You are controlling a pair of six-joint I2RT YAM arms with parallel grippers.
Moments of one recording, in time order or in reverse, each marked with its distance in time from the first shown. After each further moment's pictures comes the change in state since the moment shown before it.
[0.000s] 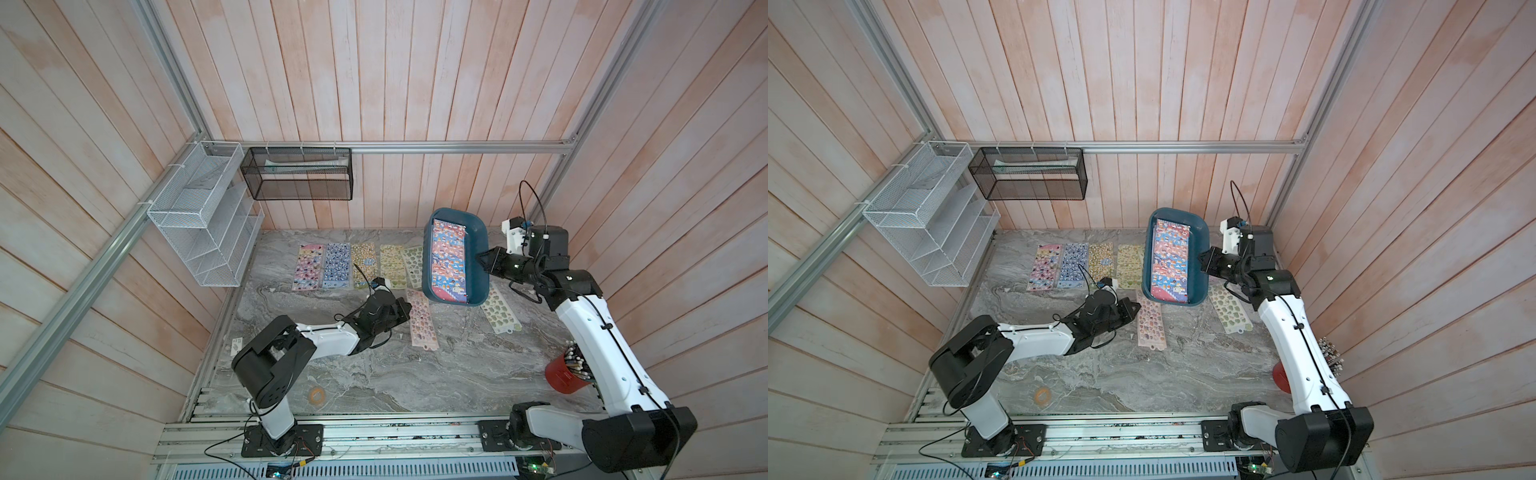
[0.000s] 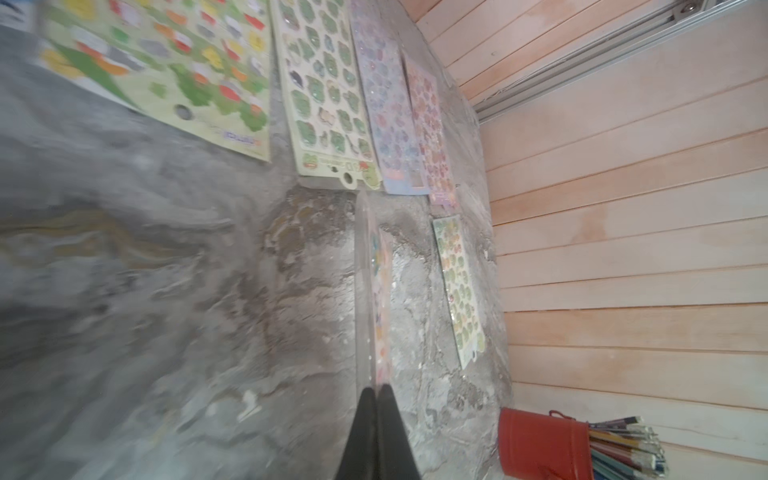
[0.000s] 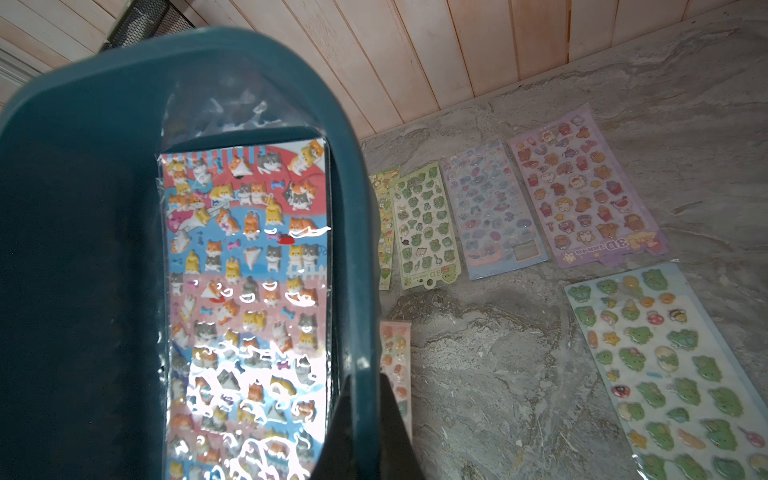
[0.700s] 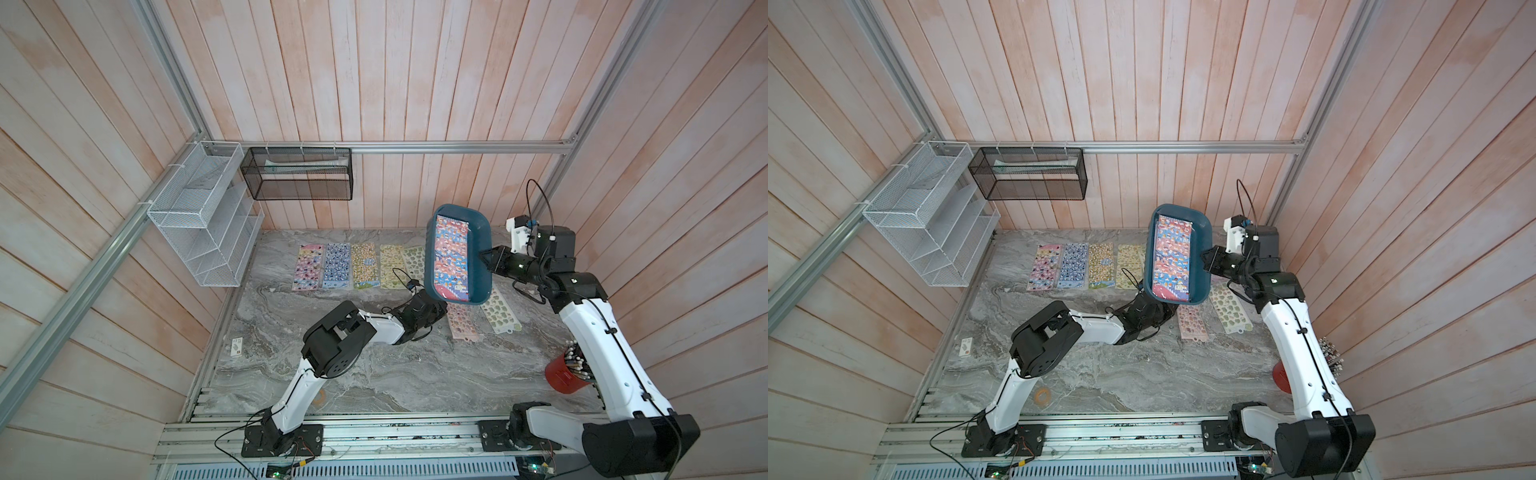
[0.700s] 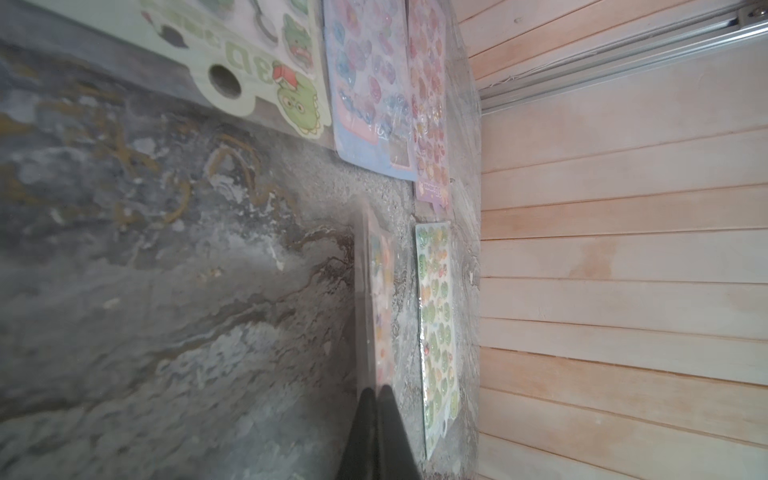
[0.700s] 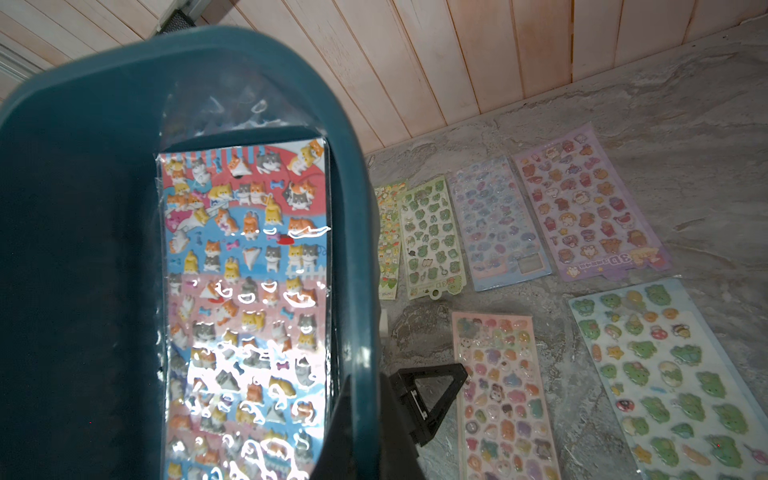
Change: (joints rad) left arm -0.116 0.449 0.446 0.008 -0.073 -0.221; right arm -0.021 -0.029 -0.016 0.031 -0.029 0.000
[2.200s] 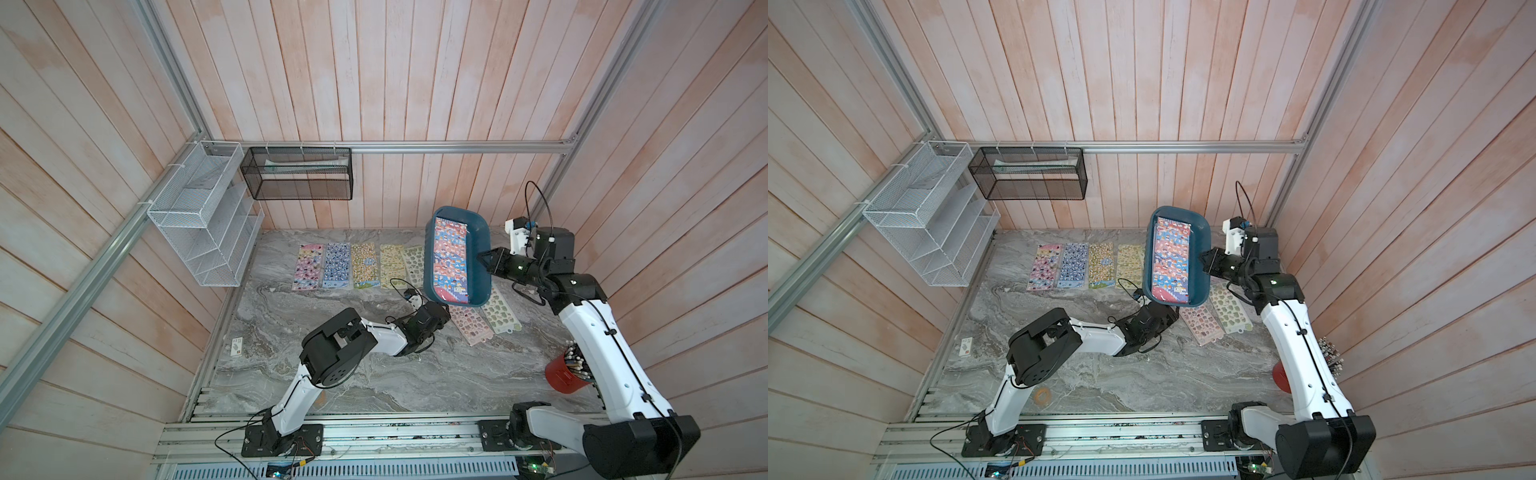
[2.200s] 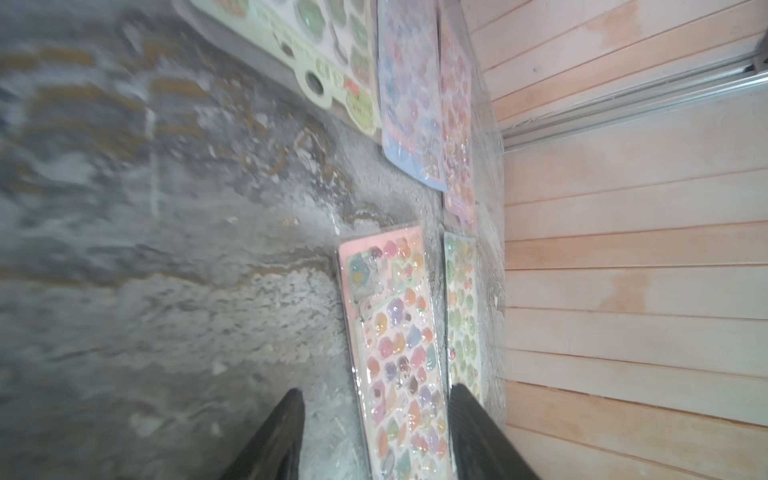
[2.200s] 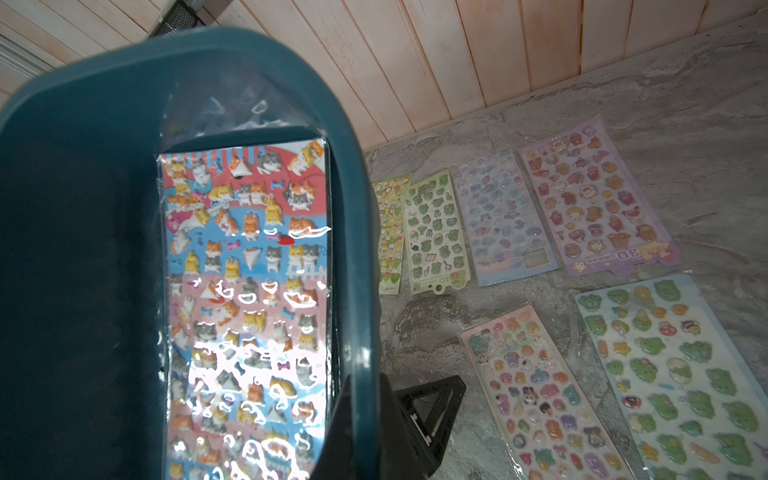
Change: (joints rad) left arm -0.075 -0.096 -0.123 -0.024 -0.240 -0.034; right arm 0.008 -0.004 -0.010 0.000 -0.010 0.000
